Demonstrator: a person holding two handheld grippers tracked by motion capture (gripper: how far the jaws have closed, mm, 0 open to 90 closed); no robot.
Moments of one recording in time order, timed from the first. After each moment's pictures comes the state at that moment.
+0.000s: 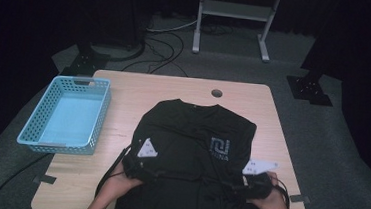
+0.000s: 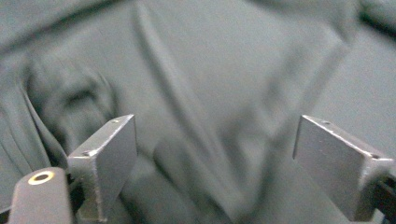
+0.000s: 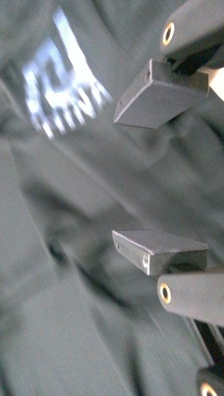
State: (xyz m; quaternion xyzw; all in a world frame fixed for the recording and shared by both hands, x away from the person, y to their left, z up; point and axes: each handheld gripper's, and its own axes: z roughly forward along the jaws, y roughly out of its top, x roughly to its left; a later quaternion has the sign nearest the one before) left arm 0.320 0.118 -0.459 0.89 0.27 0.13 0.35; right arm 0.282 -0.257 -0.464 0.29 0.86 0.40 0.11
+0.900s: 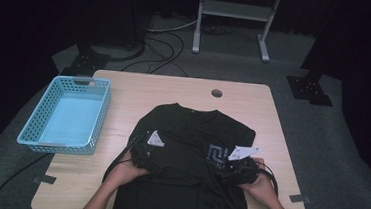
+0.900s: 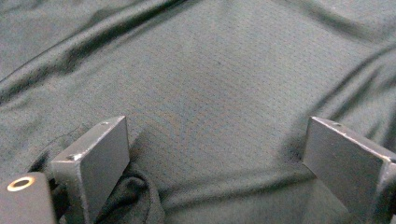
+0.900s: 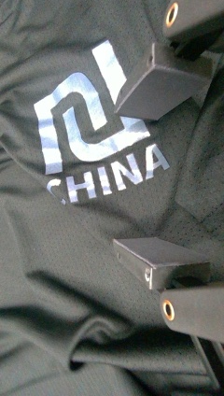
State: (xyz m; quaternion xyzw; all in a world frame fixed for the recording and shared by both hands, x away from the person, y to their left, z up) left arm 0.346 0.113 -0.471 0.91 0.27 0.10 0.31; right arm 0.325 -0.230 -0.475 0.28 0.89 0.35 0.11
